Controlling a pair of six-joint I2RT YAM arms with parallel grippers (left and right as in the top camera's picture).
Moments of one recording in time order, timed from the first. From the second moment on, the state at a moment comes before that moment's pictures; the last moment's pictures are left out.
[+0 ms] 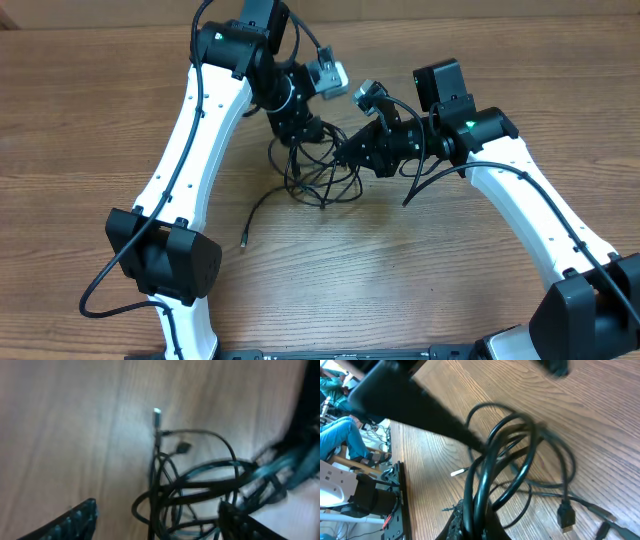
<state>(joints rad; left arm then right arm) -0.32 2.01 2.10 -1.40 0.42 0.87 0.33 1.65 1.34 -0.67 -0.91 -0.25</state>
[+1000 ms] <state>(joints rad) -0.31 2.01 2.10 -1.57 0.46 1.00 0.33 1.65 1.34 -0.53 -0.98 -0.24</state>
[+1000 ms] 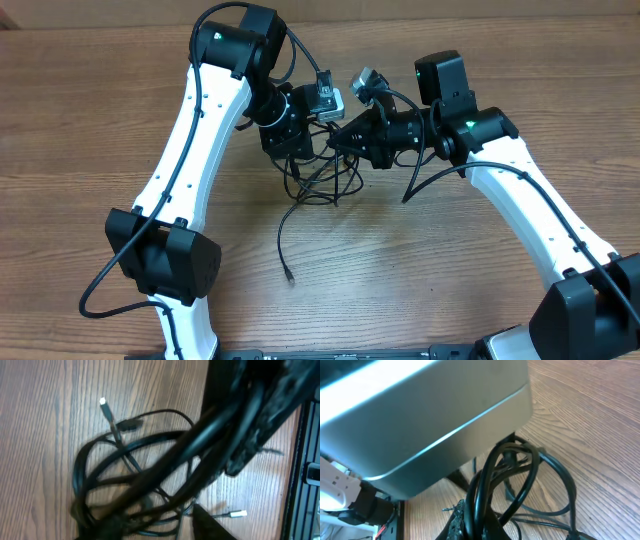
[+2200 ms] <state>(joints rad) -0.23 2.01 2.10 -1.51 0.68 1.01 0.28 1.65 1.34 -0.54 -0.98 -0.25</state>
